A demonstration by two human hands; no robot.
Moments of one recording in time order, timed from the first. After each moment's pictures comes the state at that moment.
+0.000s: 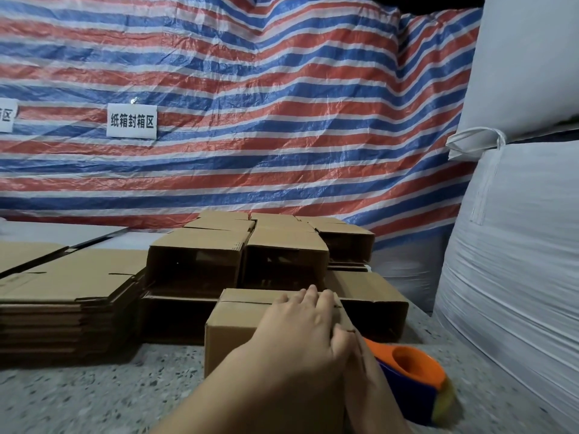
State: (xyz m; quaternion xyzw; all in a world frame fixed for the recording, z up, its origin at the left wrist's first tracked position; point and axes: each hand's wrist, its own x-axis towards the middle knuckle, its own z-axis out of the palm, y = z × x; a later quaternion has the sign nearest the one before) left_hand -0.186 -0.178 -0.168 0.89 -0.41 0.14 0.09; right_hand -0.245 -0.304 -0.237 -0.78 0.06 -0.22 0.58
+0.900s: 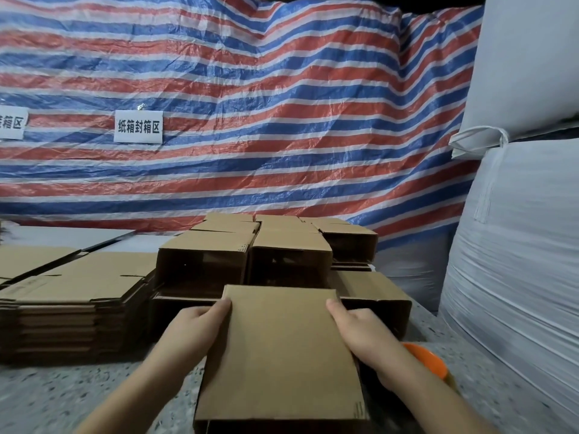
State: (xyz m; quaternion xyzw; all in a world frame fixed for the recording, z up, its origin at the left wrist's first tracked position) left_hand -0.158 -0.078 -0.183 0.79 -0.04 0.00 0.61; right_hand -0.209 -0.318 -0.189 -0.84 0.21 -0.11 0.49
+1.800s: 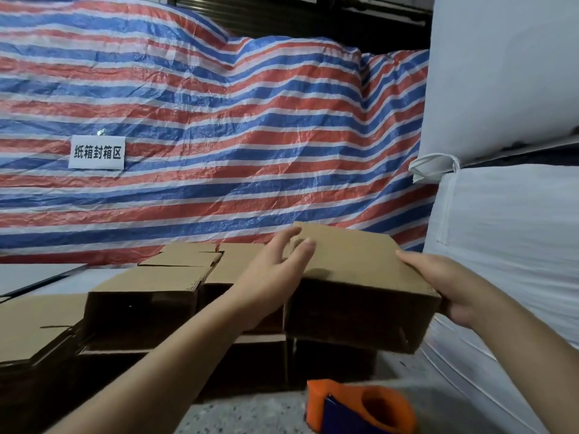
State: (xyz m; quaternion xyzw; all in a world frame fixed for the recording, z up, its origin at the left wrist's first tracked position) left_hand -0.148 -0.220 -0.078 0.73 -0.40 0.06 0.55; right_hand -0.247 -0.461 -0.068 -0.75 0.25 -0.21 0.57
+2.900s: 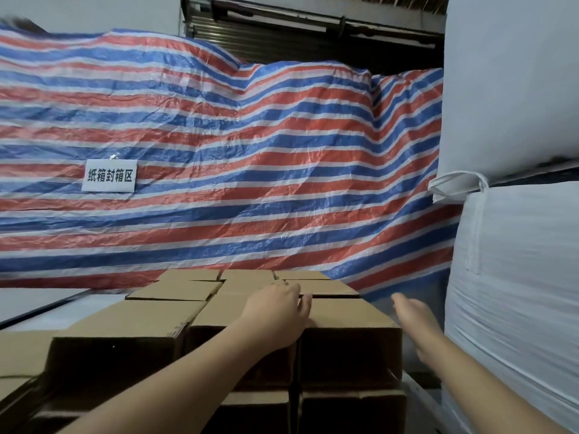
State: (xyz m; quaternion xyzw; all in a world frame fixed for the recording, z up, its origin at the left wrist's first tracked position) left_hand -0.029 -0.292 -0.094 0.89 -0.35 0.25 0.15; right_hand -0.116 -0.516 -0.111 -0.75 0.25 -0.31 0.53
